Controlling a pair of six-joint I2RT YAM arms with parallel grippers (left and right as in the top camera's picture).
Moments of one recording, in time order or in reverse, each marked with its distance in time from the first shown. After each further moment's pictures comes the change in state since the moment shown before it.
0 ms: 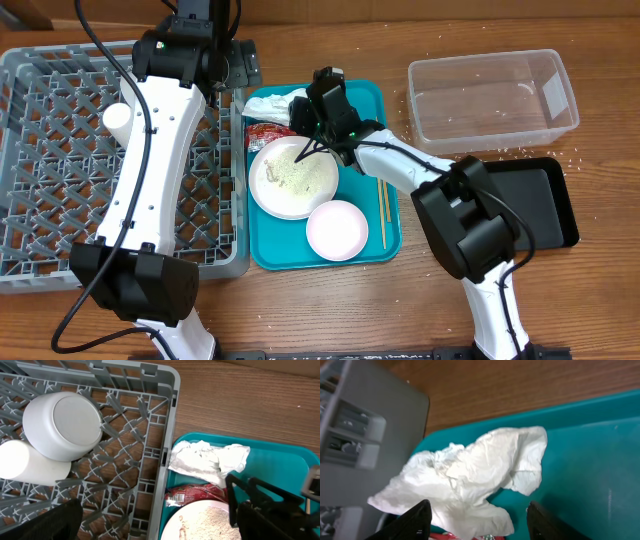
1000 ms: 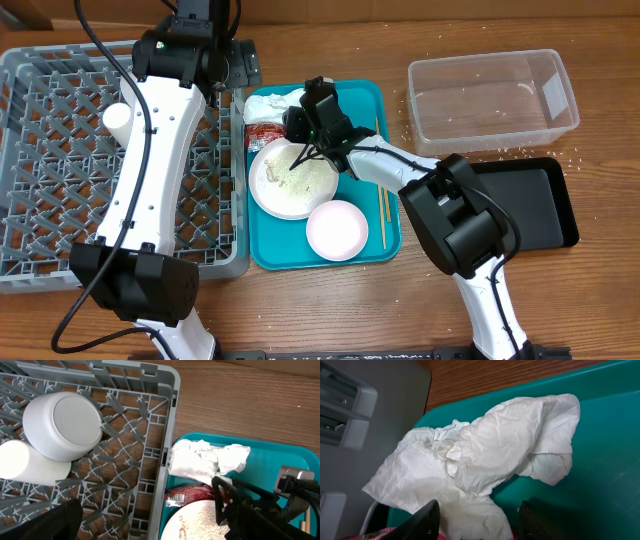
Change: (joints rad) left arm 0.000 0.000 0.000 0.000 0.000 0.000; right arm 0.019 0.056 0.000 0.059 -0.031 0.001
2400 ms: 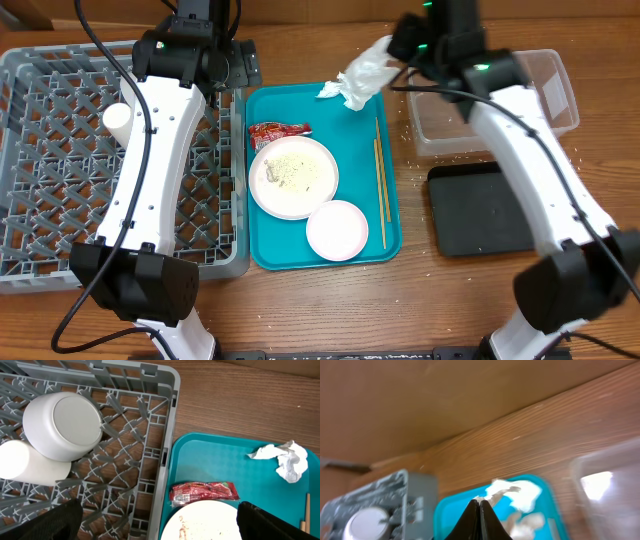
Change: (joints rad) left arm 0.000 0.000 0.000 0.000 0.000 0.000; right arm -0.322 -0.475 0.248 -0.686 0.022 0.002
